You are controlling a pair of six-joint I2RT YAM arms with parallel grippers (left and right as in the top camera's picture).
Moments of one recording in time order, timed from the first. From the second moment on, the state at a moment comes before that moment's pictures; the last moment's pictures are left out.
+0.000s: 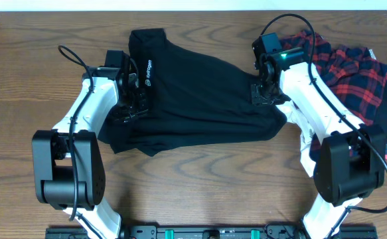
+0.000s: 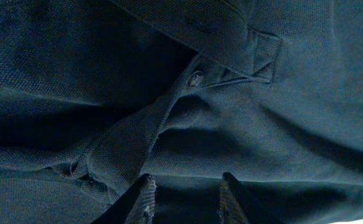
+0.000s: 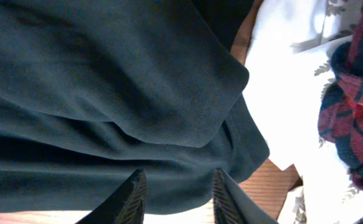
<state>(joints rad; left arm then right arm) -0.06 1.85 1.28 -0.91 0.20 -0.30 0.29 1.92 1.54 -1.06 0.09 0.25</state>
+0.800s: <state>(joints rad) -0.06 1.85 1.28 -0.91 0.20 -0.30 0.32 2.10 1.54 -0.98 0.05 0.18</state>
